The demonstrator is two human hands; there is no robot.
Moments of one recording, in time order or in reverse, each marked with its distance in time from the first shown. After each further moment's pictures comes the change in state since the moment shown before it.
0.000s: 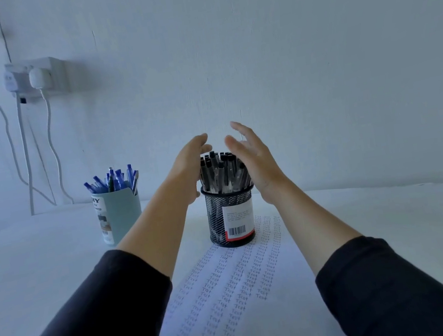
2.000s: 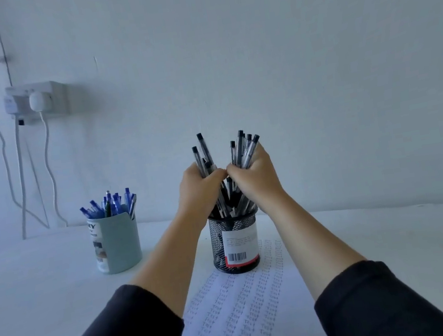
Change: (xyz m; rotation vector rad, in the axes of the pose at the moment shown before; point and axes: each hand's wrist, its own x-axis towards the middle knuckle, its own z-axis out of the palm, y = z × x) left_hand -0.005 -0.003 0.019 0.136 0.214 0.381; right_hand 0.019 -0.012 0.001 -0.193 0.206 -0.029
